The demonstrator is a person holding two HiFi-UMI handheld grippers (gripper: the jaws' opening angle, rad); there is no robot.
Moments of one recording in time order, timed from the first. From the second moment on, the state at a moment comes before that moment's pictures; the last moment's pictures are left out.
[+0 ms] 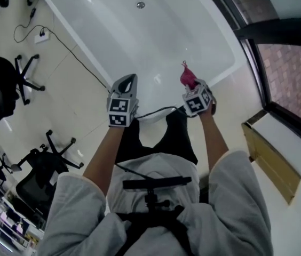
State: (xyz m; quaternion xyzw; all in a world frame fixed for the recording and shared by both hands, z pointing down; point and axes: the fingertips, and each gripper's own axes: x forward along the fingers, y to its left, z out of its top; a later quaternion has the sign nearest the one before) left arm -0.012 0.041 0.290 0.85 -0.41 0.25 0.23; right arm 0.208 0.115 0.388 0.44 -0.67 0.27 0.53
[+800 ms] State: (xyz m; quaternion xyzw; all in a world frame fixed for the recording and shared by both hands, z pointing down) left arm -0.110 0.040 0.136 0.93 -0.30 0.19 0.12; right arm 0.122 0.184 0.137 0.72 -0.64 0.22 0.17
